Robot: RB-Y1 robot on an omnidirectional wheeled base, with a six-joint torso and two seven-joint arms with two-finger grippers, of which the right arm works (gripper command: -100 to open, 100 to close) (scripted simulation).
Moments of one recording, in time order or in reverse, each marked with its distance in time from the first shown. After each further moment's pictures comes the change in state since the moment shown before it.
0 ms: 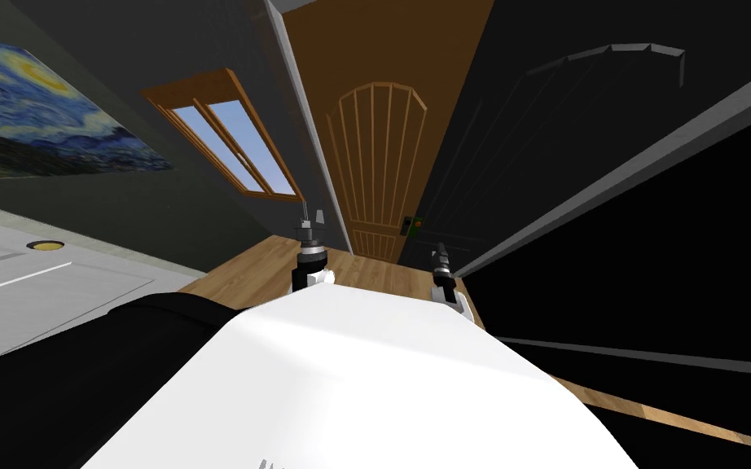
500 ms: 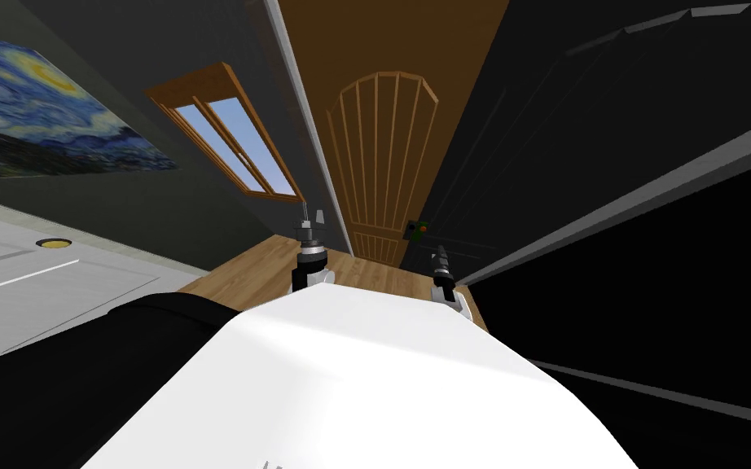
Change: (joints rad) arm -0.040 -0.004 -0.032 0.103 0.016 0.008 -0.058
